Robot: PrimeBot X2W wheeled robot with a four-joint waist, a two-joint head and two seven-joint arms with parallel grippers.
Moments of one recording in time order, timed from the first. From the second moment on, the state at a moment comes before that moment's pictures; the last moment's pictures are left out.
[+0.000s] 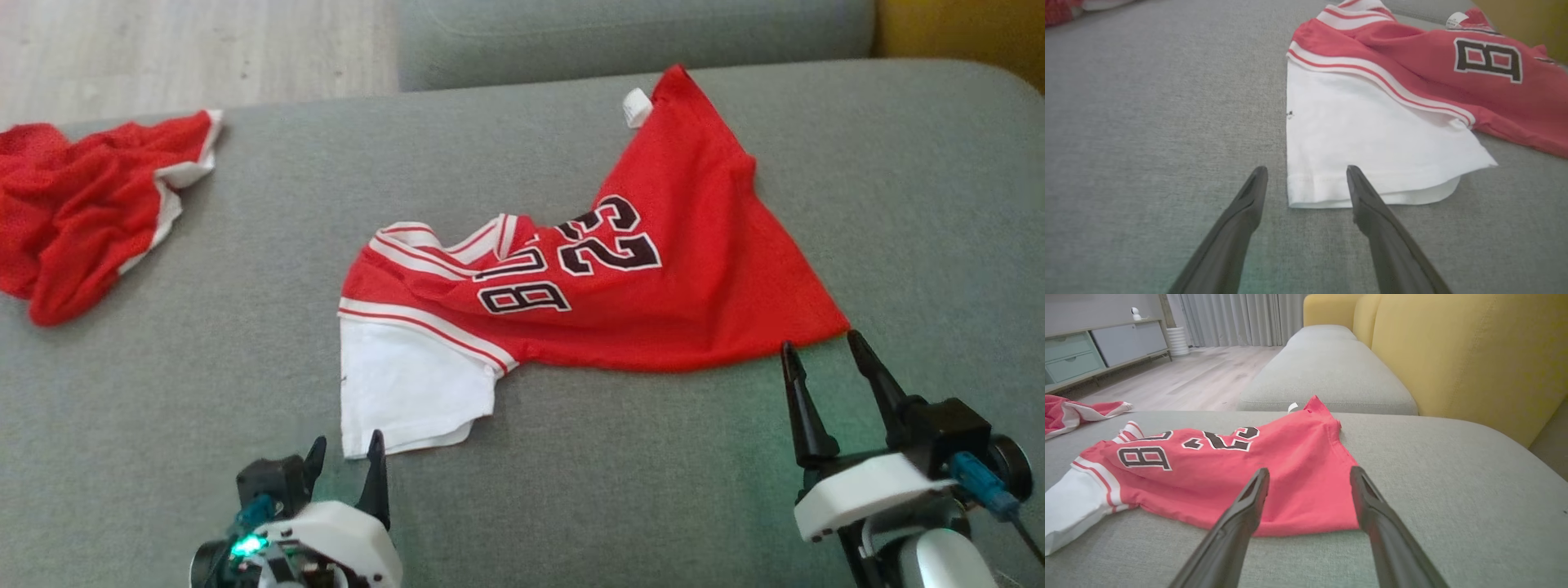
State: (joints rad) left arm -0.06 0.19 -0.45 0.32 -0.54 0.21 0.04; right arm 0.04 -0.05 0.02 0.07 0.03 0.13 -0.04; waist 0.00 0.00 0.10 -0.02
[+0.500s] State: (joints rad) left arm -0.14 0.18 -0.45 0.38 -0.56 0.19 0.03; right arm -0.01 -0.04 -0.09 0.14 0.03 0.13 -0.01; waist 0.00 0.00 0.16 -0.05
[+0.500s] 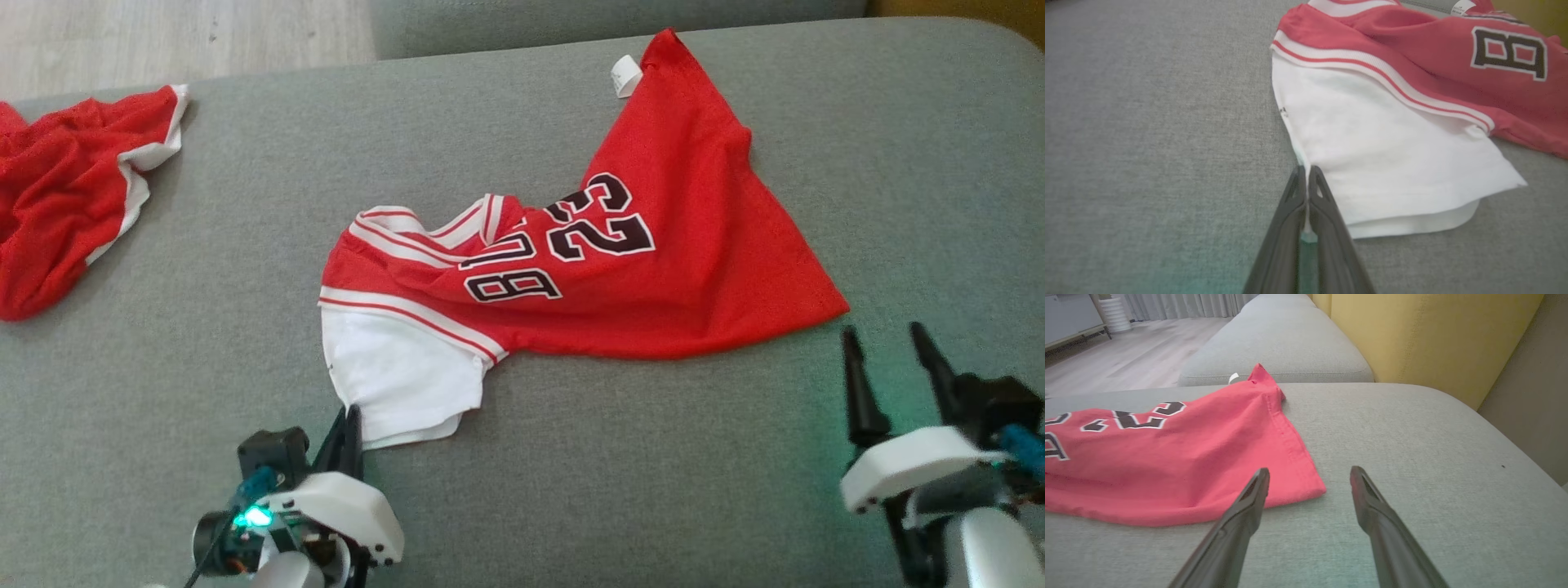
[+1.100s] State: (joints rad) left arm -0.14 0.20 -0.44 0.23 -0.53 0.23 -0.07; right arm -0.27 -0.04 -0.24 0.53 -0.03 0.13 0.19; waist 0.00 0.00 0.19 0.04
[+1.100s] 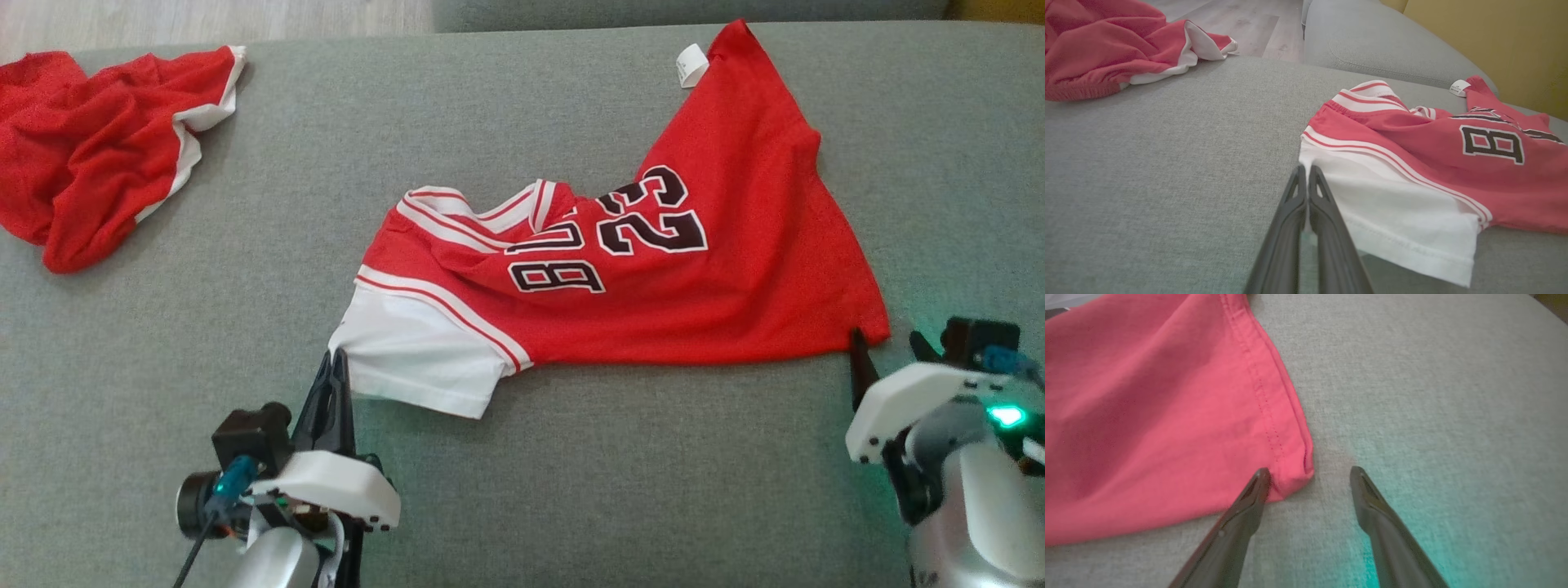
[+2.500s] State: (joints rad) left arm -0.69 0.46 -0.39 -0.43 -0.40 0.15 0.23; right arm -0.33 -0.13 -0.23 -0.50 0.08 0.13 0.48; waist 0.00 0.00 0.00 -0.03
